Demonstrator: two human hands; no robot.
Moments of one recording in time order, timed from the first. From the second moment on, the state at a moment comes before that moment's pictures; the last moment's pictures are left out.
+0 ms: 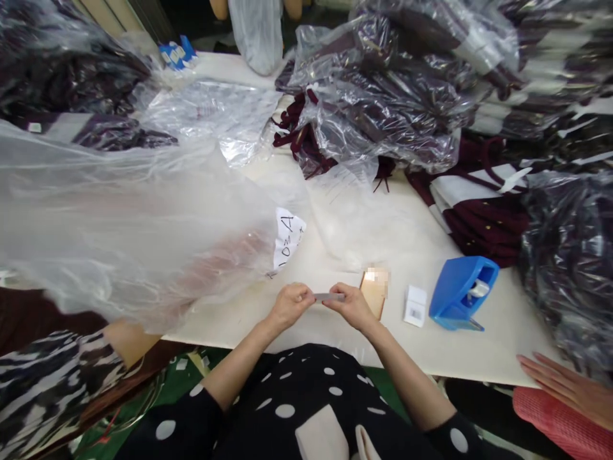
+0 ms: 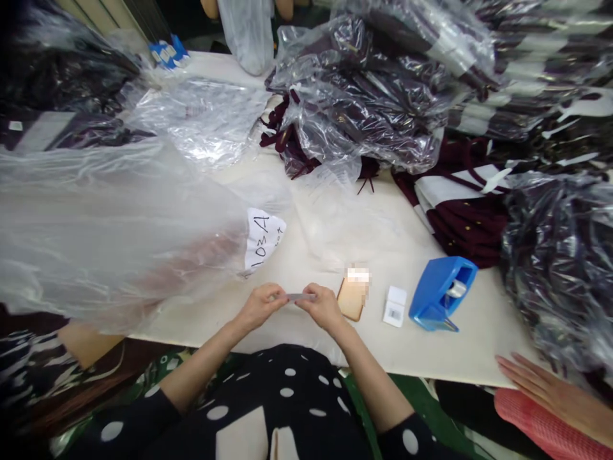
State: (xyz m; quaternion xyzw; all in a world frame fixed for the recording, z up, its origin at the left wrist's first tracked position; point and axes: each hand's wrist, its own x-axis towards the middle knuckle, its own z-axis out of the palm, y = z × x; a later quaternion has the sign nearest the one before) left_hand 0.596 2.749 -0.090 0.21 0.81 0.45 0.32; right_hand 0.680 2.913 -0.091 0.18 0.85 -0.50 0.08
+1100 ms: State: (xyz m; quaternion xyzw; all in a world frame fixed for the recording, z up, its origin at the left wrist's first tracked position) left_hand 0.628 2.847 0.050 0.13 0.65 0.63 0.41; right_hand 0.733 2.980 0.034 0.17 0.83 -0.40 -0.36
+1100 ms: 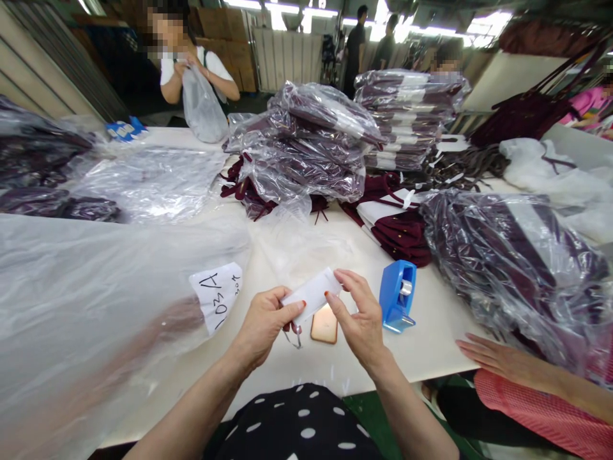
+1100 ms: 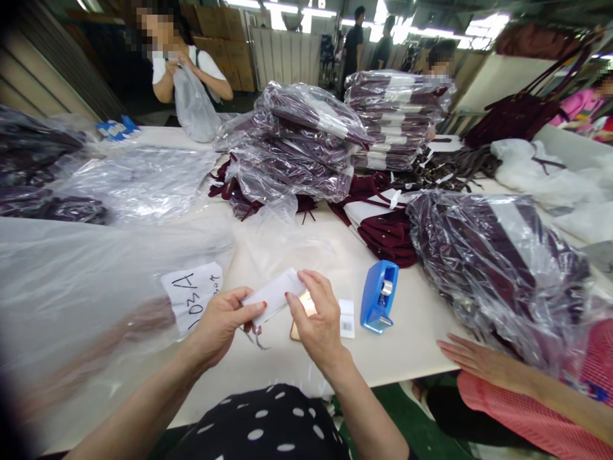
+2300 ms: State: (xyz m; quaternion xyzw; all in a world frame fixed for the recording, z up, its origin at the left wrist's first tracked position) left_hand 0.585 2.846 0.127 0.23 0.67 0.62 0.35; right_hand 0.686 2.987 0.091 0.20 0.55 -0.73 -0.36
